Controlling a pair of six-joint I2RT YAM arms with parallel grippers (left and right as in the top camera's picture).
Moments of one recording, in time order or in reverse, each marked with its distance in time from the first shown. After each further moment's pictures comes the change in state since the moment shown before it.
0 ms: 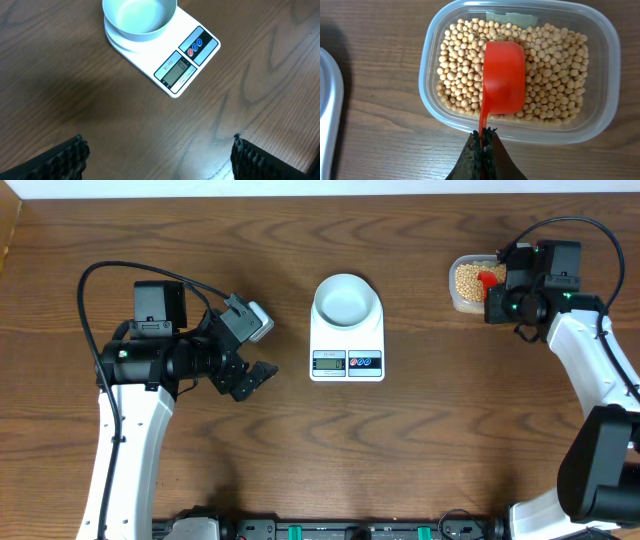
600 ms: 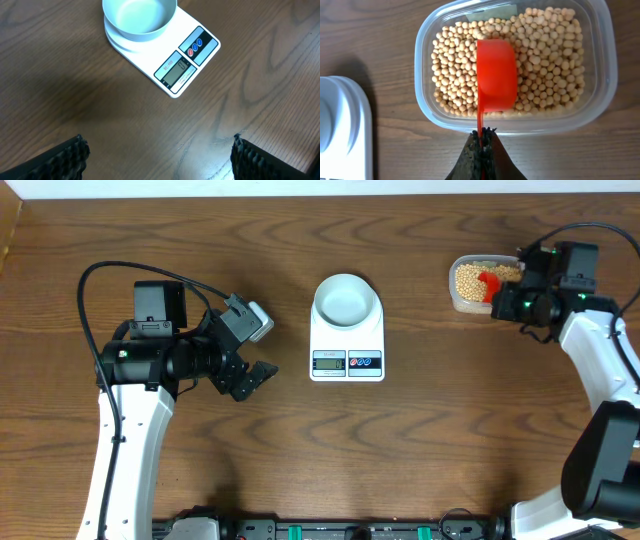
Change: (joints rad) left arm 0.000 0.000 0.000 0.000 0.000 0.000; right arm -0.085 0.010 0.000 -0.003 -0.134 0.183
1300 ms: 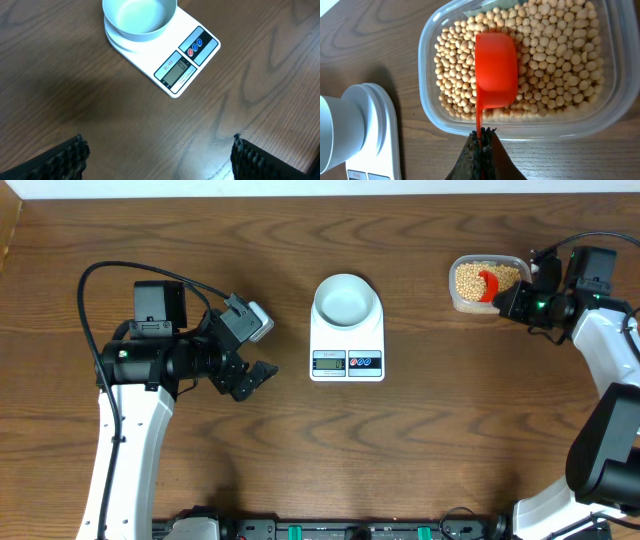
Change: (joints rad) left arm 0.000 0.000 0.000 0.000 0.000 0.000; right arm -0.067 0.070 0.009 0.024 -0.176 0.061
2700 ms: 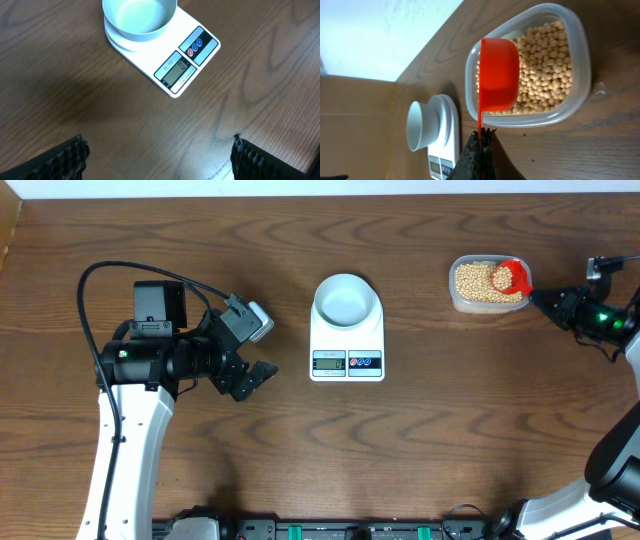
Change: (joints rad) left arm 0.000 0.000 0.000 0.000 0.000 0.000; right arm -0.271 0.007 0.000 0.011 -0.488 0.016
